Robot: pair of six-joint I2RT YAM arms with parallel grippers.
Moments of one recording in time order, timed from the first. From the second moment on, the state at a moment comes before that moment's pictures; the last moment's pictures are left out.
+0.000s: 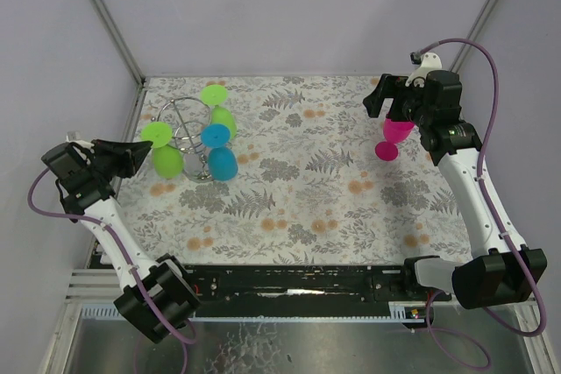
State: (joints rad) left arm 0.75 0.95 0.90 -0.47 0.87 -0.96; right arm 0.12 1.25 1.27 -0.40 -0.20 0.24
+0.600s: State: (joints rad) left arm 0.75 0.93 0.90 -0.52 0.90 -0.96; right arm 0.12 1.25 1.27 -0.40 -0.20 0.24
